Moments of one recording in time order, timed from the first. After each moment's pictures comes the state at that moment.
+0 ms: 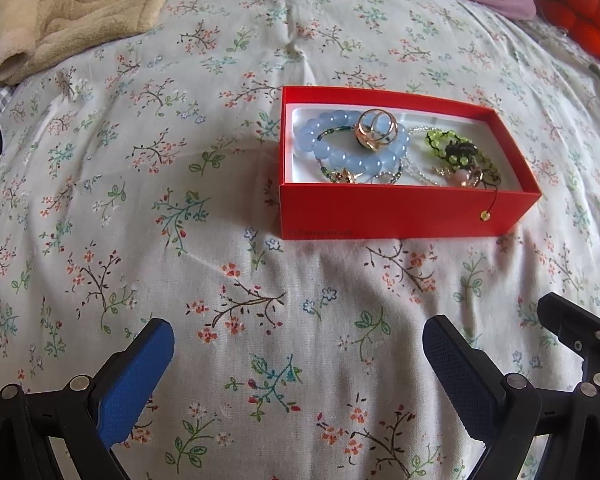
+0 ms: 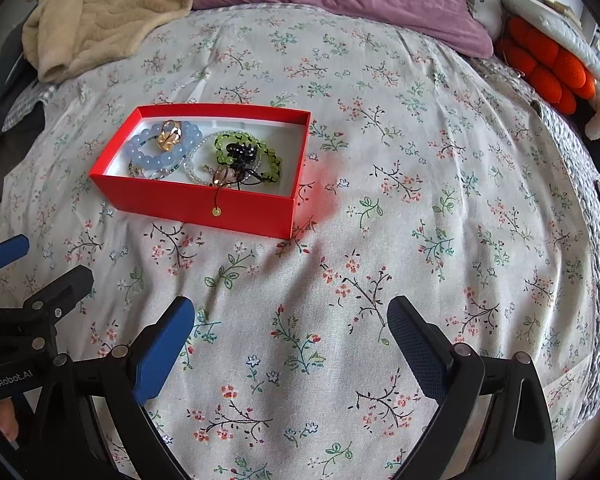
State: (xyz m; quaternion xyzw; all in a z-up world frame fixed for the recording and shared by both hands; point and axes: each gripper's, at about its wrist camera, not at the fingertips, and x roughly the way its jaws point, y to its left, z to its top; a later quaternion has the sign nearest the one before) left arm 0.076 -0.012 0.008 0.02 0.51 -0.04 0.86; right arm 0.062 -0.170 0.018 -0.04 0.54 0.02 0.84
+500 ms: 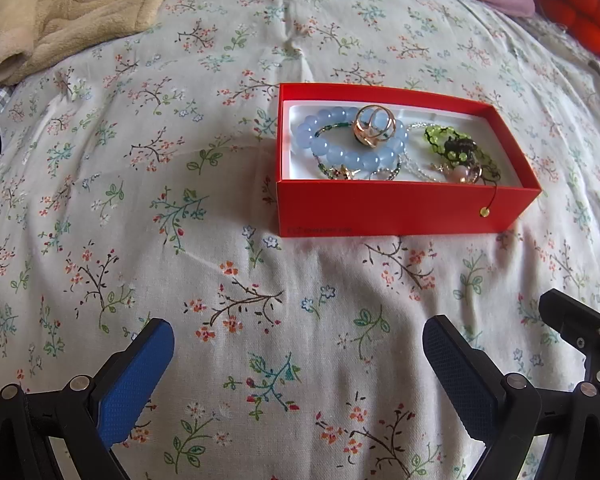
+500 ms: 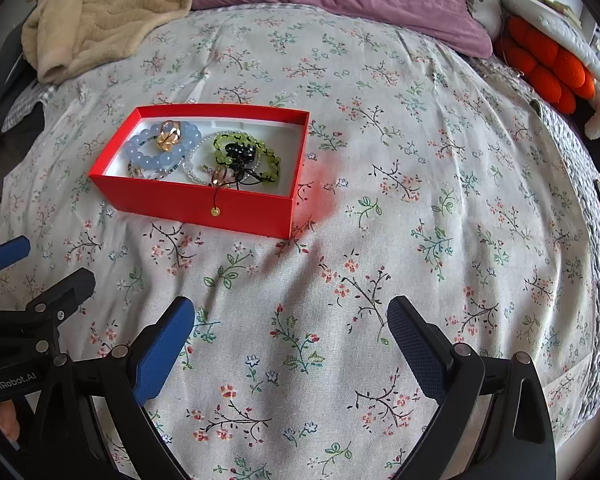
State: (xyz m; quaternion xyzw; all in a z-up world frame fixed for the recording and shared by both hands) left arm 0.076 -0.012 0.007 0.02 0.51 -0.04 0.86; right arm 0.063 -0.171 0.018 -0.04 0.54 0.02 0.84
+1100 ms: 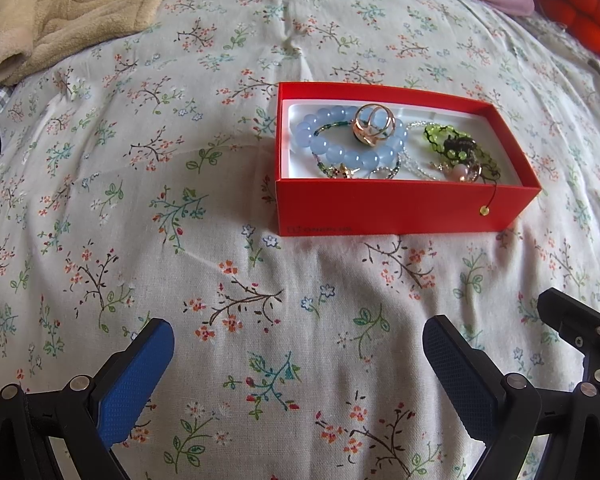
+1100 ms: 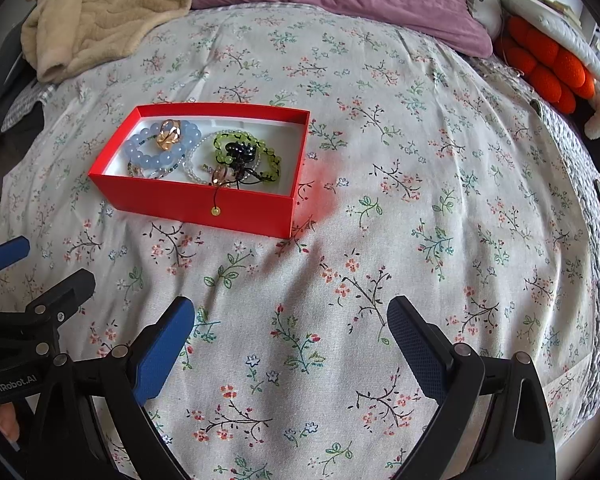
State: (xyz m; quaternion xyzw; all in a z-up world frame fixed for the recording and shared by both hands) left arm 0.076 -0.012 0.007 0.02 0.51 -0.04 0.86; right arm 0.062 -0.171 0.017 -0.04 0.54 0.02 0.84
